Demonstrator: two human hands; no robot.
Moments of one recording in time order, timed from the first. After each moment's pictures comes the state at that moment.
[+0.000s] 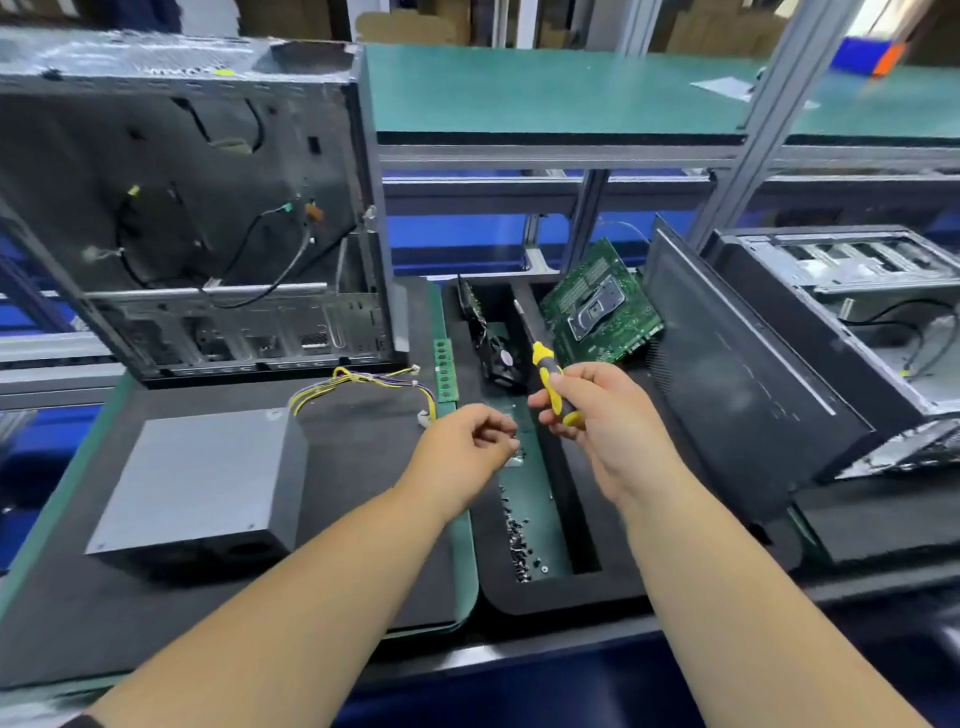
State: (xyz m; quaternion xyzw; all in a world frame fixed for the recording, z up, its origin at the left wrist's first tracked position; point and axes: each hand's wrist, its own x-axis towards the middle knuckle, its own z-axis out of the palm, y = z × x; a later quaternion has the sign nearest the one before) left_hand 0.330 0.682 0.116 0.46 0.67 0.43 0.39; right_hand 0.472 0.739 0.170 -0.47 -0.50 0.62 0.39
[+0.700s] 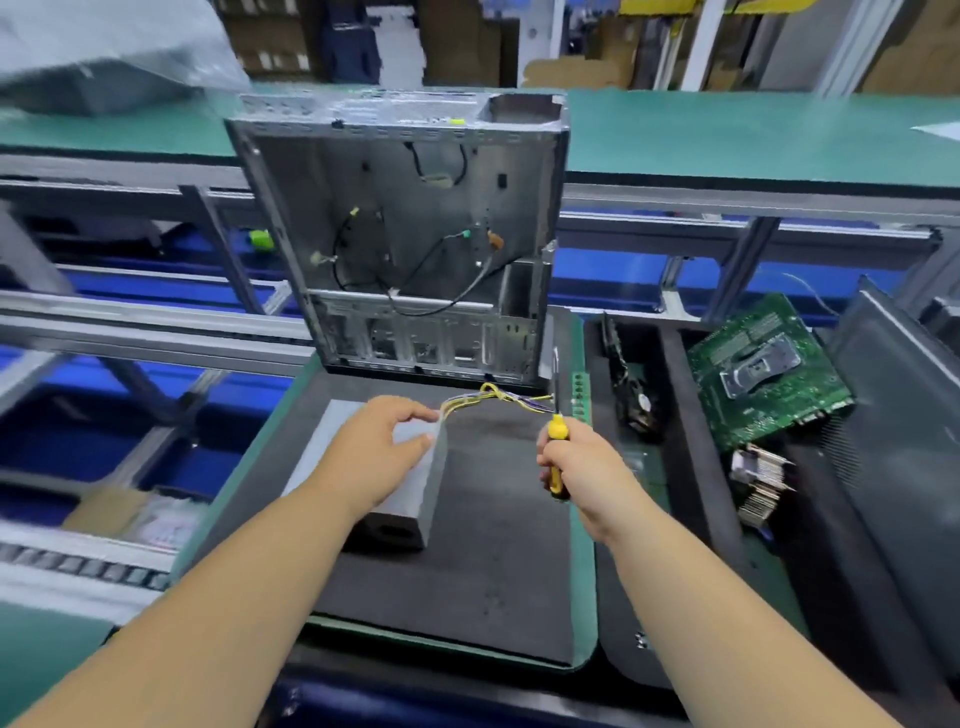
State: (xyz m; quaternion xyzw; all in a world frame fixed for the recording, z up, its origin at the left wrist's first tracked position) left_hand 0.176 0.599 0.128 0.44 0.80 0.37 0.16; right_hand 0.372 0.730 0.124 -0.44 -0.59 0.65 0.19
